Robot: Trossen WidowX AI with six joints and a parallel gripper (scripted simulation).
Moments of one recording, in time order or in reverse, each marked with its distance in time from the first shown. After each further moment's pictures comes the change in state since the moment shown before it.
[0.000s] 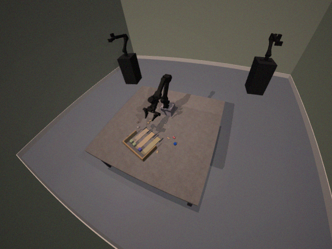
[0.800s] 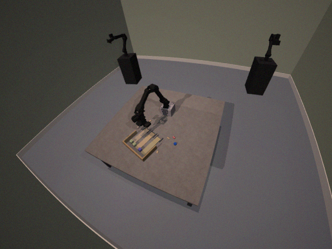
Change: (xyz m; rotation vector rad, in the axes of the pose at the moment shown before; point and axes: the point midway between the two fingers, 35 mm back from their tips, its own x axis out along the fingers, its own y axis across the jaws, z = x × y) arm 0.100 -0.071 -0.057 0.175 0.903 -0.096
